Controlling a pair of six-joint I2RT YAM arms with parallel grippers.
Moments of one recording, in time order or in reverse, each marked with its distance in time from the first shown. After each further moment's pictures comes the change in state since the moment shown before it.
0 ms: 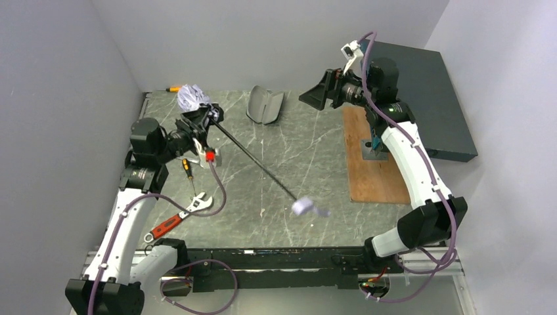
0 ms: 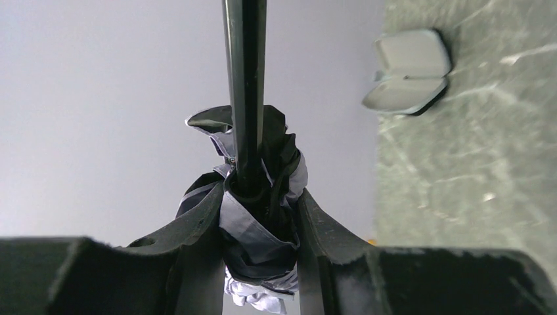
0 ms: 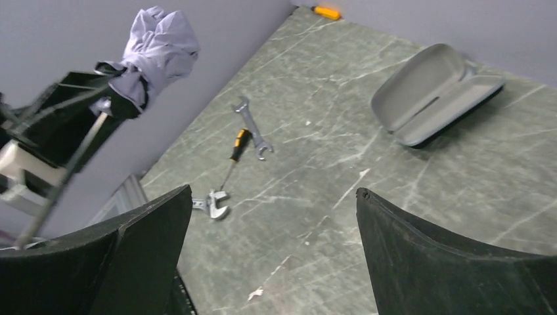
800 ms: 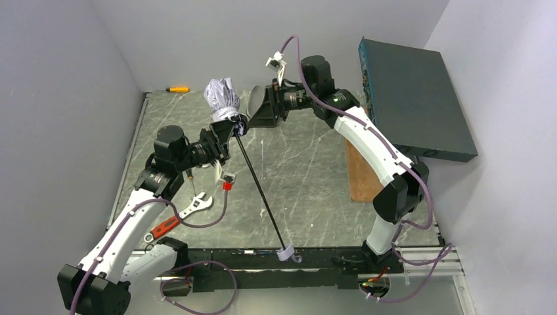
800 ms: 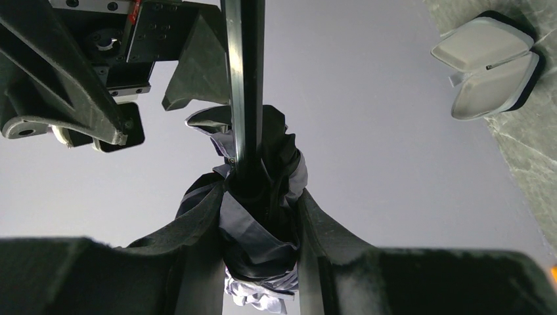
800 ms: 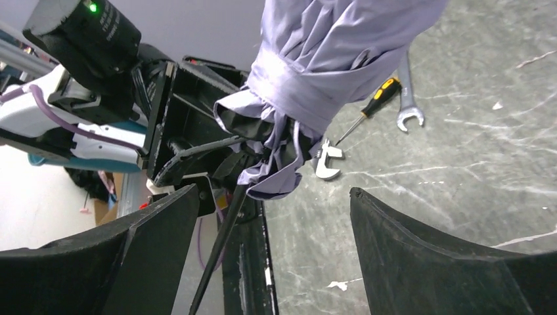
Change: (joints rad) left arm -0.234 -0.011 -0.115 0.076 -0.077 0.655; right arm 0.343 0.294 0.291 -0.112 -0.217 0.002
